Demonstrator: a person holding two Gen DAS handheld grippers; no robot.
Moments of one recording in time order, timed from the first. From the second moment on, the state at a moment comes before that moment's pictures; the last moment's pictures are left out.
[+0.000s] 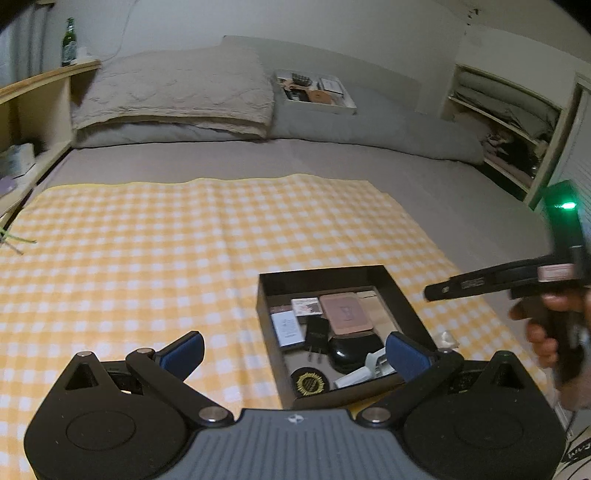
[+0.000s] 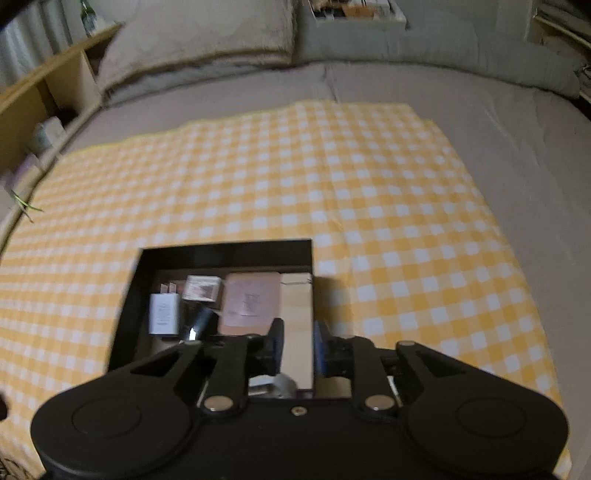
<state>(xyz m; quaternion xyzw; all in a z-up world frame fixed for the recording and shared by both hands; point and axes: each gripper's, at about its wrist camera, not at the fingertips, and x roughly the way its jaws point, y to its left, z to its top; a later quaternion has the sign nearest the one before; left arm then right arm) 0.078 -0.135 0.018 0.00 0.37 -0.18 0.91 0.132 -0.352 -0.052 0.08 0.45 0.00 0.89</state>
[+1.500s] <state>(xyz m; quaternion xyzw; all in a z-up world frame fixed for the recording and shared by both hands) 0.011 -0.098 0.029 0.07 0.26 -0.16 0.95 -0.057 -0.276 -0.007 -0.01 0.21 -0.04 0.98</state>
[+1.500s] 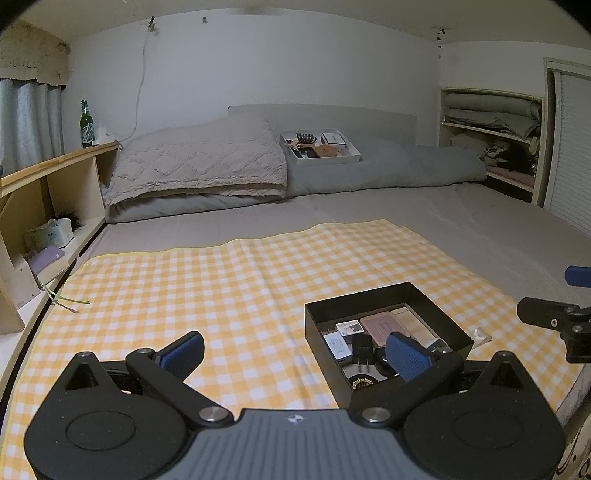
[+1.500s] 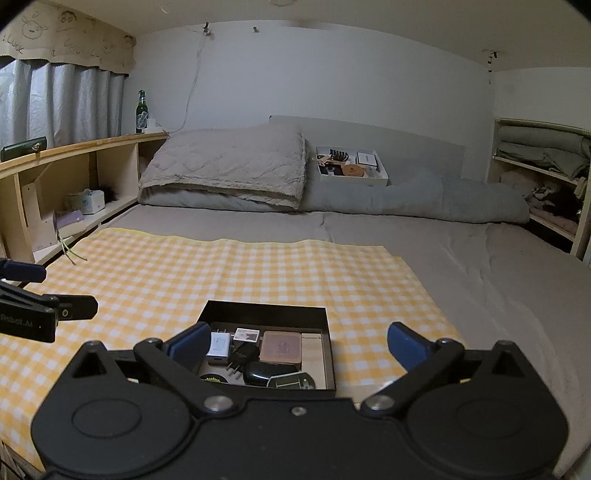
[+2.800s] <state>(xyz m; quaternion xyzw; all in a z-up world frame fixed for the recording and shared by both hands) 0.005 -0.095 0.029 0.08 0.26 -0.17 0.95 -0.057 -0.278 -0.011 0.01 0.22 -0.05 0.97</state>
